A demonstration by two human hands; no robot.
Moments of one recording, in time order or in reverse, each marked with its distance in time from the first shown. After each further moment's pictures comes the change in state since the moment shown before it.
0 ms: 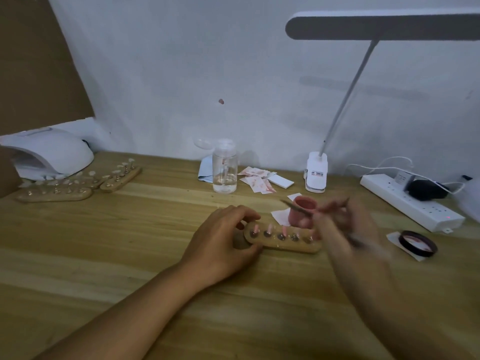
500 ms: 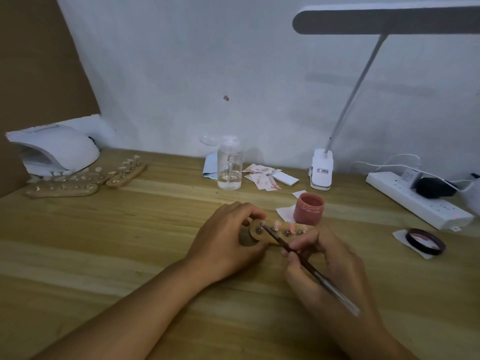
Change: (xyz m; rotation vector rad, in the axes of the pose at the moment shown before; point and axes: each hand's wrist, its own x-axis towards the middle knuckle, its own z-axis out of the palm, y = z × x) left_hand 0.000 0.003 0.000 0.030 -0.004 0.000; right_hand -0.033 0.011 0.013 -0.331 -0.134 -0.296
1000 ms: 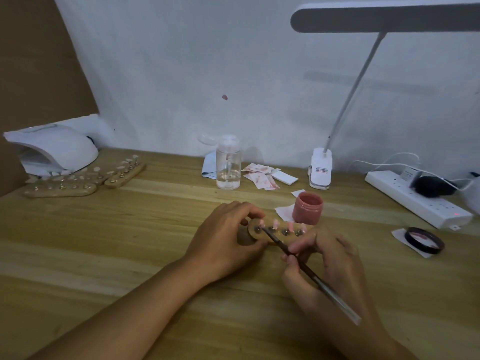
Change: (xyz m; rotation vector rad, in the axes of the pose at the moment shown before) left_hand 0.000 0.000 0.000 0.006 0.003 0.005; right_hand -0.002 -0.001 -0.001 -0.079 -0.017 -0.051
